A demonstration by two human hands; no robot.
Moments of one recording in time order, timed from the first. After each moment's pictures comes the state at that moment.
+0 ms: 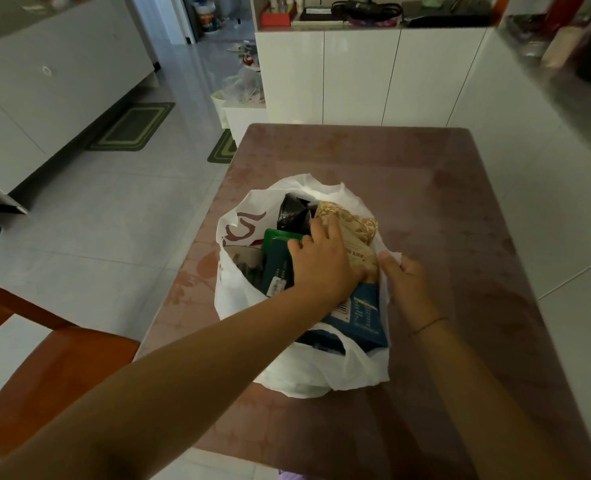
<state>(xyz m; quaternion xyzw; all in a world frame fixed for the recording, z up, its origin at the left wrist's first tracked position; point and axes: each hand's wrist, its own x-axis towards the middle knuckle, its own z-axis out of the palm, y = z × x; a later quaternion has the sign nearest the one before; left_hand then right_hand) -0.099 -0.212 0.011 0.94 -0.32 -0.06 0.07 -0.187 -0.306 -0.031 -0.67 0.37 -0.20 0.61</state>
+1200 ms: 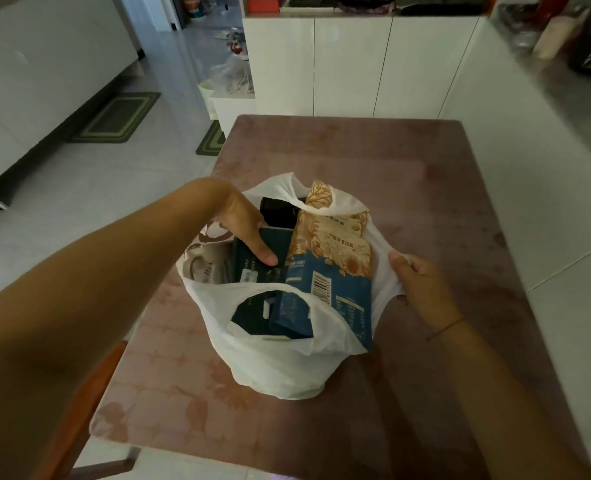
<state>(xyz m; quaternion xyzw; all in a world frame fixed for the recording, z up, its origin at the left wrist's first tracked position) 0.041 -0.172 0.073 0.76 -0.36 -0.52 -0.16 -0.205 -0.328 -0.025 -0.72 0.36 -0.16 0.58</state>
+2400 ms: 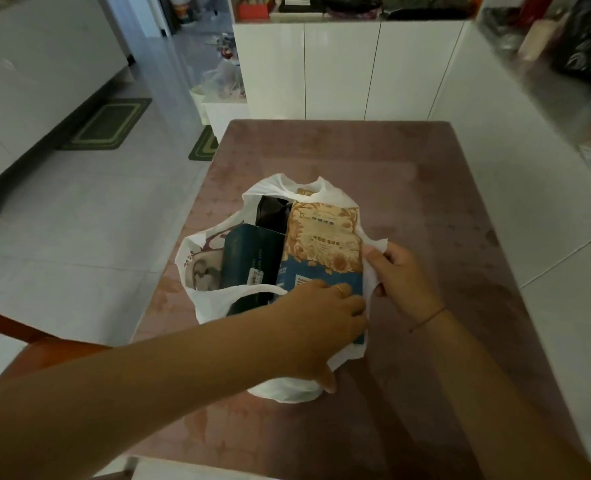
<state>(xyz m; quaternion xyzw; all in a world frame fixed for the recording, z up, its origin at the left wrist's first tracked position) -0.130 -0.157 0.052 0.66 -0.73 -0.09 -0.14 -0.186 -0.305 -0.003 -0.69 0.31 -0.18 0.63</state>
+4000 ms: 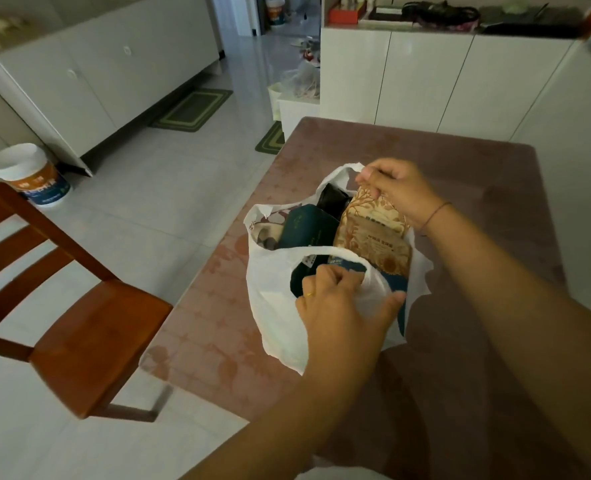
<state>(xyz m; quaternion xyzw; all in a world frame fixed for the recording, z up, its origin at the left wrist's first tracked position) -0.200 -0.139 0.052 0.92 -0.13 -0.06 0.37 -0.075 -0.331 0.047 -0.83 0.05 -0.12 0.54</state>
